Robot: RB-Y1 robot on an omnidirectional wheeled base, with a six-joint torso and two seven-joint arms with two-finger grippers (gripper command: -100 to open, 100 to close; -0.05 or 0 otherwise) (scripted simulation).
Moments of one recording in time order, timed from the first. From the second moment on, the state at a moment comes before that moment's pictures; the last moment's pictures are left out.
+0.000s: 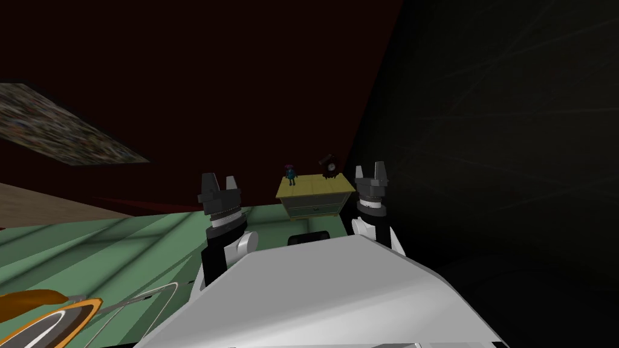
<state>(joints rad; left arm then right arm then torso) 0.51 -0.02 0.06 -2.37 0.07 -0.52 -0.16 0.54 0.00 -0.02 -2.38 0.09 -0.61 -0.12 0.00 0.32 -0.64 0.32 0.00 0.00</state>
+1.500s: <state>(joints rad) 0.51 -0.02 0.06 -2.37 0.07 -0.52 -0.16 0.55 -0.16 -0.04 -2.23 0.28 -0.43 -0.08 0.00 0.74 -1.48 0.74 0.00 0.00</state>
